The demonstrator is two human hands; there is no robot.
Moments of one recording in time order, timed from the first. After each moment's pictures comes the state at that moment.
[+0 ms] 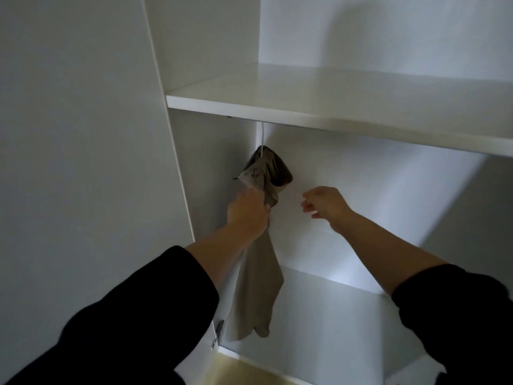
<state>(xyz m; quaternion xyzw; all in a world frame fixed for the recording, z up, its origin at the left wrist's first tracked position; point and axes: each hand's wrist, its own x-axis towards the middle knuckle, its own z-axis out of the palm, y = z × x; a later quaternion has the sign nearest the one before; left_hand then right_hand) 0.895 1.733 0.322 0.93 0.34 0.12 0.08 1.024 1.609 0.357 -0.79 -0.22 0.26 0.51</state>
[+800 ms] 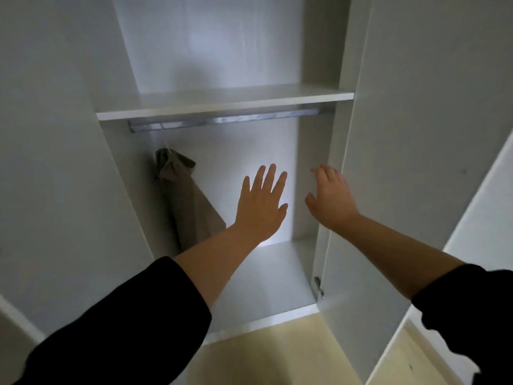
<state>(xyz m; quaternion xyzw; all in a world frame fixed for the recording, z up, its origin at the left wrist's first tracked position) 0.703 1.442 0.364 0.96 -0.04 0.25 -0.09 0.728 1.276 0.392 -0.95 -0.18 -0.20 0.19</state>
